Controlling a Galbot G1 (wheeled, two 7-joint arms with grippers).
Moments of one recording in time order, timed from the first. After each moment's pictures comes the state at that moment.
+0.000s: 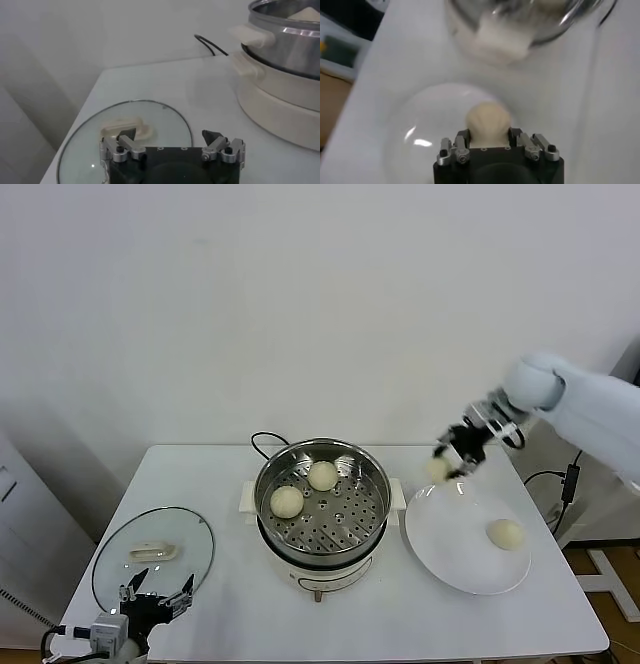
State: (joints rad) left arm 1.69 -1.02 -0.54 -2.15 -0.44 0.41 -0.25; right arm 0.59 0.74 -1.17 1.29 0.23 0.20 -1.18
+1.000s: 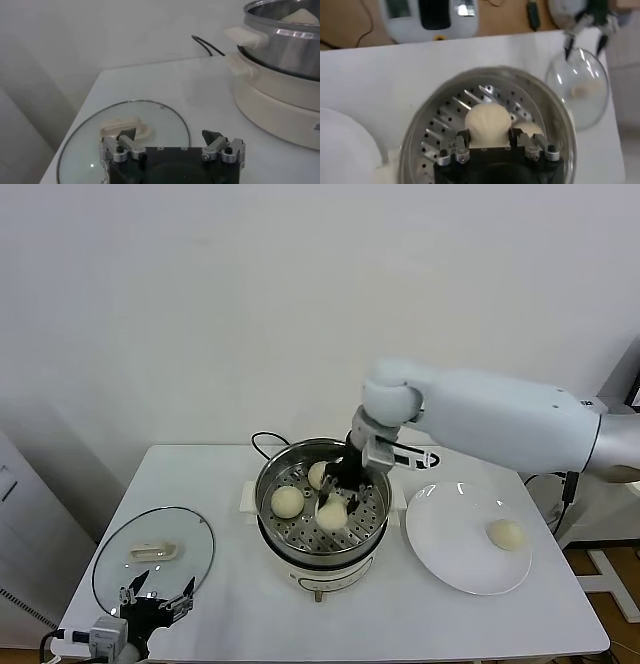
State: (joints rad) left arm 1.72 -1.02 -0.54 -2.17 -0.43 0.41 -0.25; right arm 0.57 1.02 -1.25 1.52 0.02 0.65 -1.15
